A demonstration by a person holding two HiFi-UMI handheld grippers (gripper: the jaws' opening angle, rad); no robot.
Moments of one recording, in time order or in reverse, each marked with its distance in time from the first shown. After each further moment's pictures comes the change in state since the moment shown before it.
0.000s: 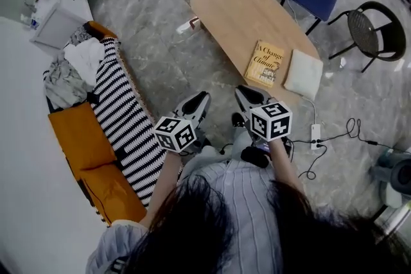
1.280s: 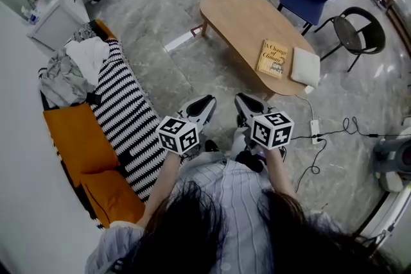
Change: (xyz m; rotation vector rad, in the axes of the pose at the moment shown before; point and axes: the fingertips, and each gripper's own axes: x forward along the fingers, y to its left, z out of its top) left arm -0.170 0.039 -0.025 0.104 -0.038 -0.203; right arm 0.005 0.187 -0.070 0.016 -0.128 -0.092
